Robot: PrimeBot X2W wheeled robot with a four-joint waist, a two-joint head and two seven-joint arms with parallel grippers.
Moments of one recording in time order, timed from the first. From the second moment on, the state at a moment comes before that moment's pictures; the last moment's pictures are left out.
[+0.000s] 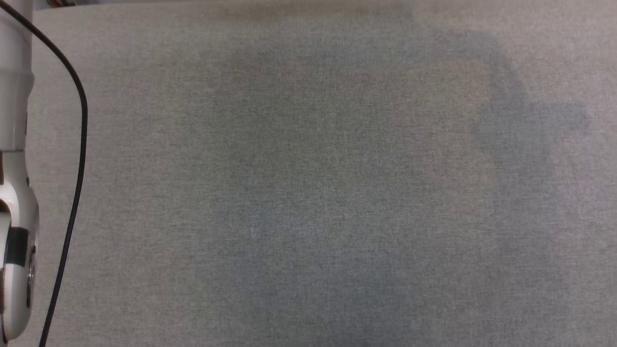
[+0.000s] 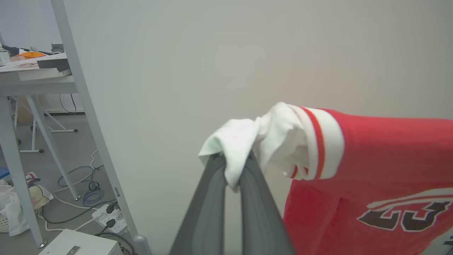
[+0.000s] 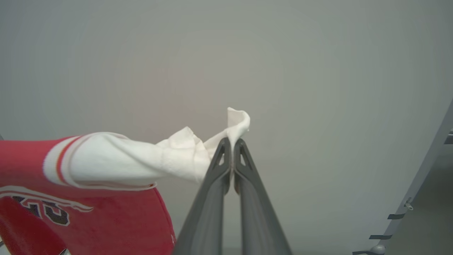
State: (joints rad) left arm -1.46 0.36 -0.31 0.67 -0.48 0.08 0.14; right arm -1.36 -0.37 -0.02 0.57 0.39 0.13 0.28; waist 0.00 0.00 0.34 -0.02
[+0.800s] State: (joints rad) left arm -1.20 0.22 -0.21 1.19 -0.68 -0.08 0.00; right arm -1.10 -0.32 0.22 0.93 0.72 0.13 0.15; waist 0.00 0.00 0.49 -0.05
